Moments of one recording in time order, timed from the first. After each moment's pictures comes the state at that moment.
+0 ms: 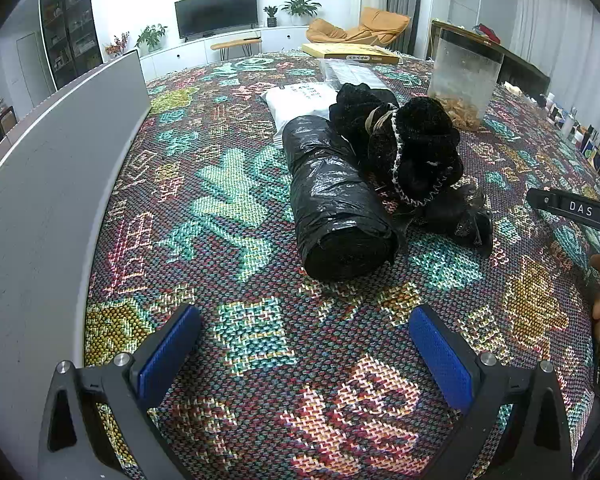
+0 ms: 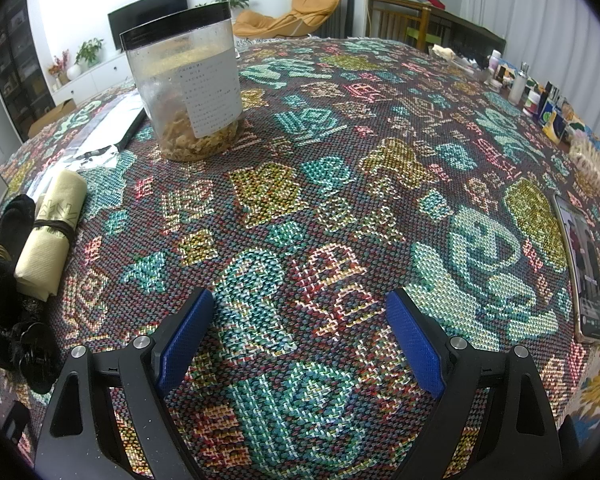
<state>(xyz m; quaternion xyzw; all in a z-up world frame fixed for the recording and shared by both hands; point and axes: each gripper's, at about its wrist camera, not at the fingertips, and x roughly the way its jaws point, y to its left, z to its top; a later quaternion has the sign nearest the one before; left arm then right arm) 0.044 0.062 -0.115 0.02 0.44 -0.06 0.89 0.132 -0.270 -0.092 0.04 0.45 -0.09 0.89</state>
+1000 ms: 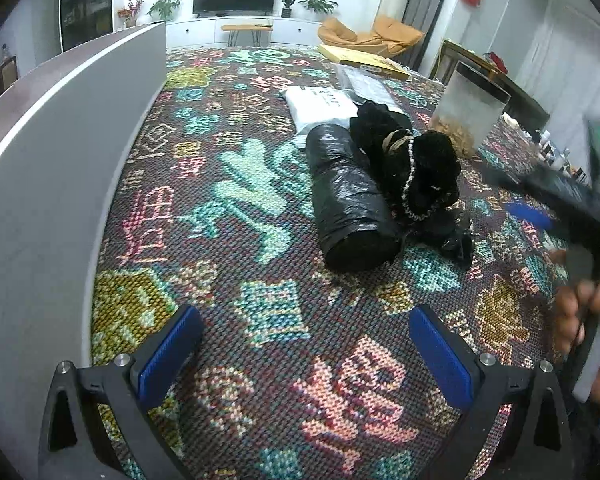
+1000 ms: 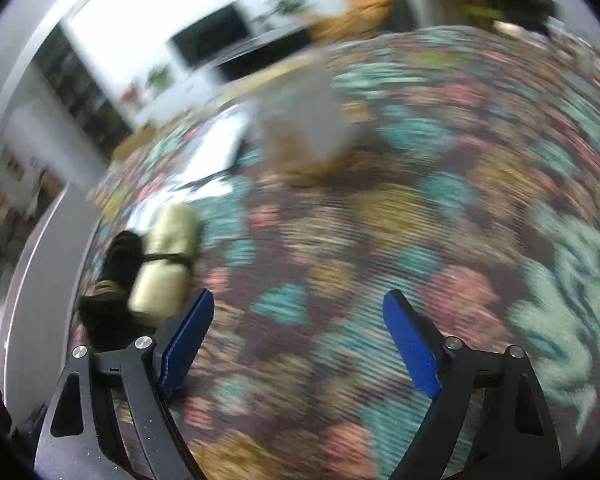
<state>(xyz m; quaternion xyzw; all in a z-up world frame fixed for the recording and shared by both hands) 0.034 0.091 -0.102 -0.06 0.46 -0.07 0.88 0.174 -0.223 -0.071 0.12 0.45 0.11 0.88</state>
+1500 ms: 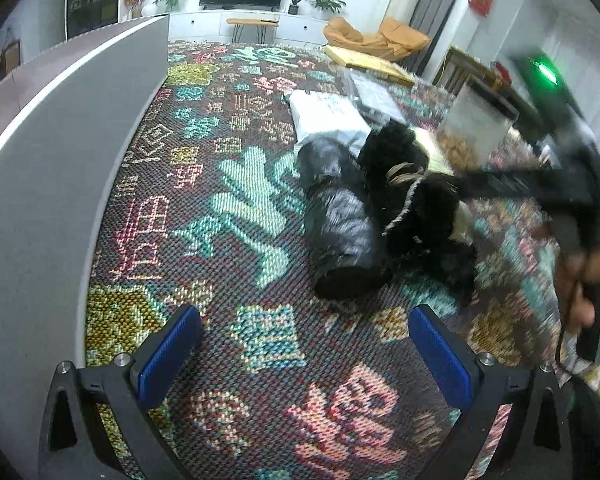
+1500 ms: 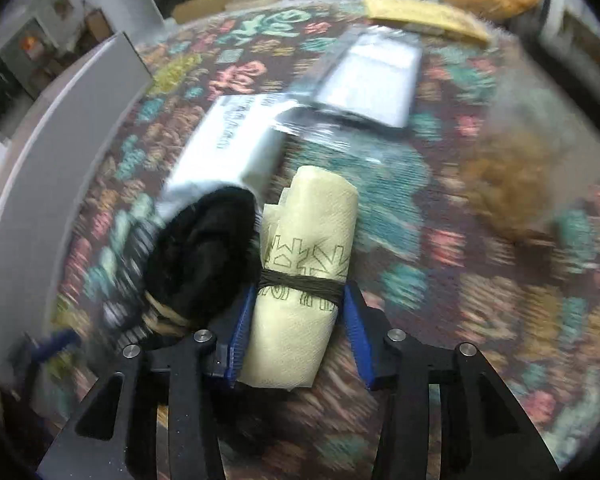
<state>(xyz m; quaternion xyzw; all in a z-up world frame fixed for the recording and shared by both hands) 0.054 0.097 -0.096 -0.11 0.46 -0.08 0.88 0.218 -0.142 -0.063 -0.05 0.54 0.17 0.82</state>
